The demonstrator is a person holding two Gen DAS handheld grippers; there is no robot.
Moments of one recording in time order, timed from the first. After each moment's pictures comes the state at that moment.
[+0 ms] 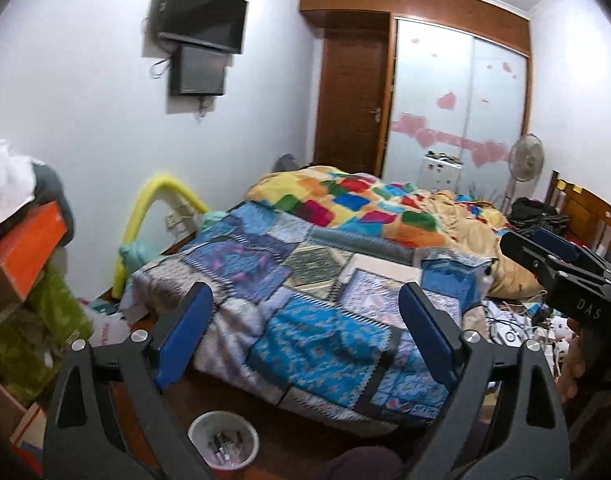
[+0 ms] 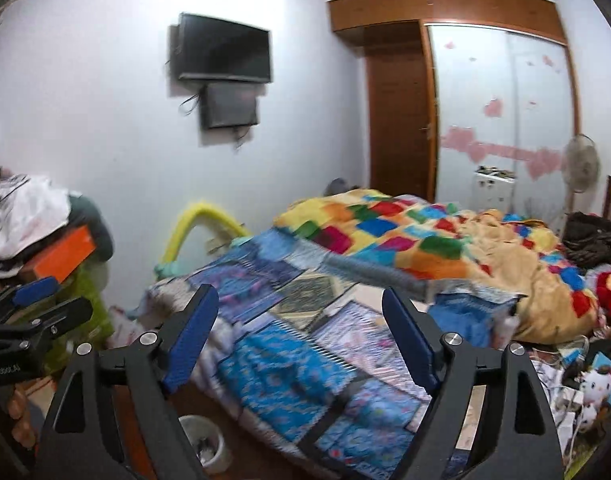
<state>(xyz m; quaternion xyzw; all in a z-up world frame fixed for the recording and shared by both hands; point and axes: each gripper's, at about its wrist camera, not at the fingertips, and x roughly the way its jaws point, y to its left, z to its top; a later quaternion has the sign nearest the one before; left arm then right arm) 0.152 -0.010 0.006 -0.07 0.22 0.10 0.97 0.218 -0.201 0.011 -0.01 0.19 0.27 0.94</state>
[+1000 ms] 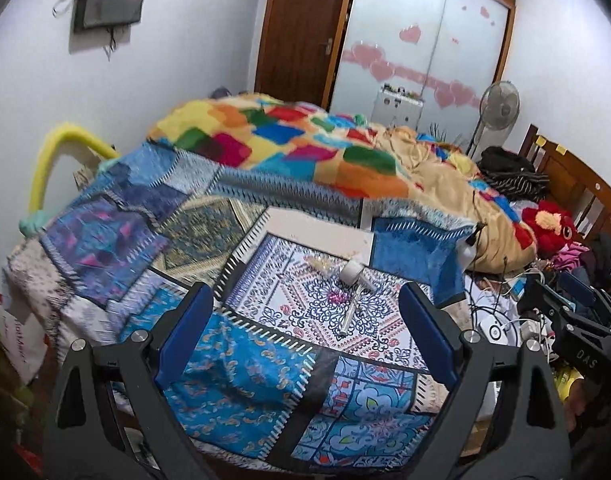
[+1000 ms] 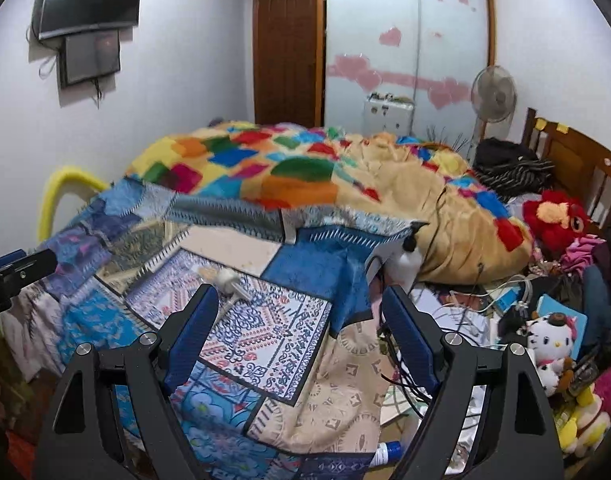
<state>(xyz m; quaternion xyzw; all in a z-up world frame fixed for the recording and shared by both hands) 0.407 -0.088 -0.109 -0.09 0.33 0.00 0.94 0.377 -0.303 -0.092 -0.03 0.31 0.09 0.95</state>
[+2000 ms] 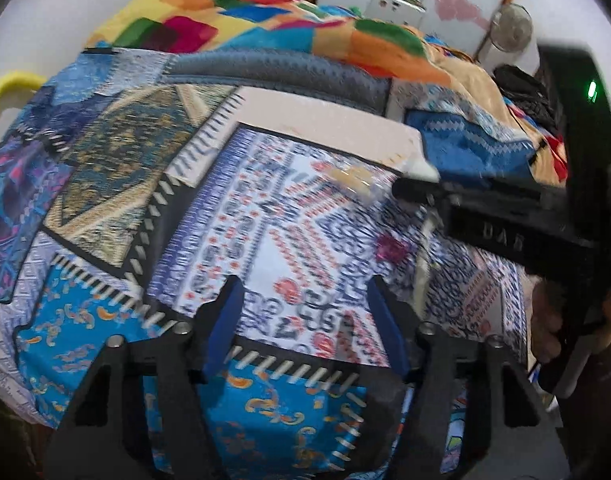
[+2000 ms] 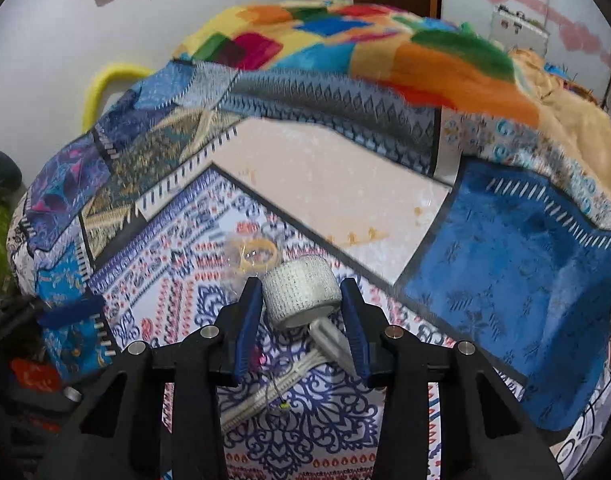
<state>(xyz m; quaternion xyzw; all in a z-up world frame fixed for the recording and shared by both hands) 0.538 -0.085 -0.263 -0.08 0.48 -0.06 0.87 0.549 -0.199 -0.223 -0.06 0.47 0.26 0.84</state>
